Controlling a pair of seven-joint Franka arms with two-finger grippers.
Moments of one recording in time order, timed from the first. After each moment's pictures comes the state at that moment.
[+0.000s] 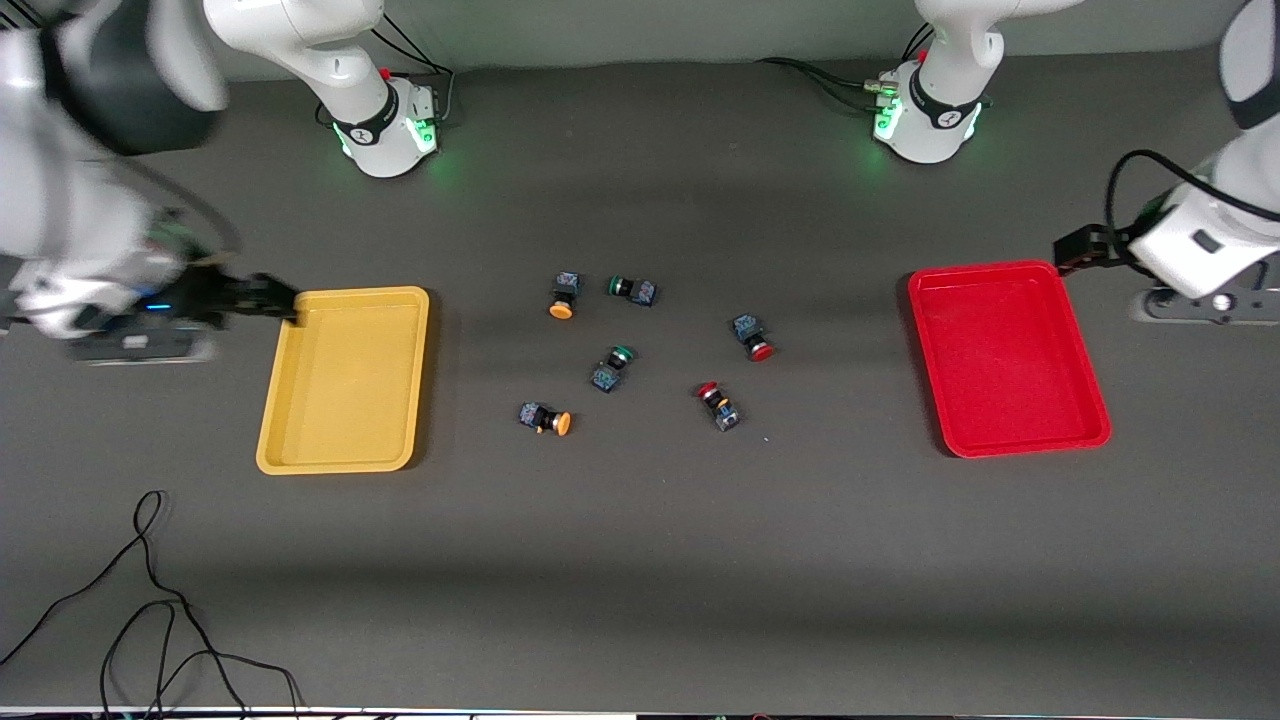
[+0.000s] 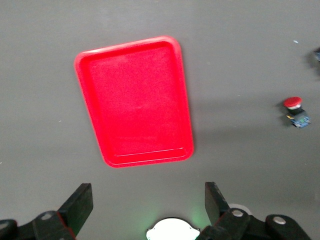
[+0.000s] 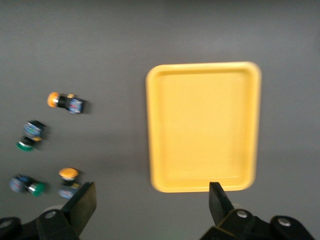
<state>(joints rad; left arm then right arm) 0.06 -0.02 -0.18 -1.73 0.06 1.52 -0.05 0.27 -0.01 -0.04 -1.86 0.02 1.79 0.30</state>
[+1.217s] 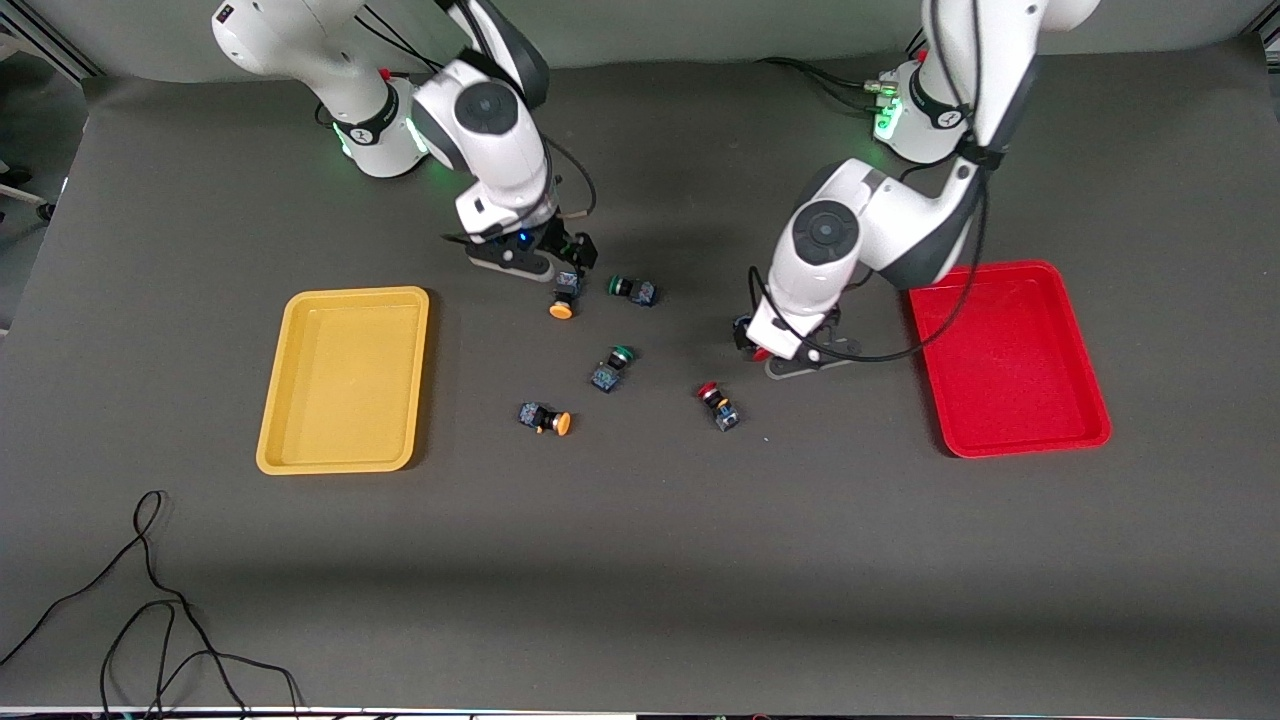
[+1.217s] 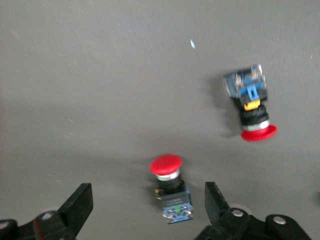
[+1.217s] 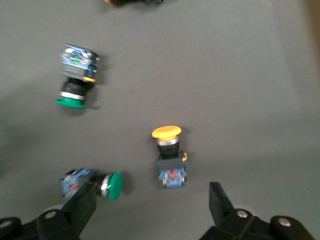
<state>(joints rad) -0.43 0.33 -0.20 -2.13 0.07 2.42 -0.91 0.83 0.13 -0.03 -2.38 0.01 2.55 1.13</state>
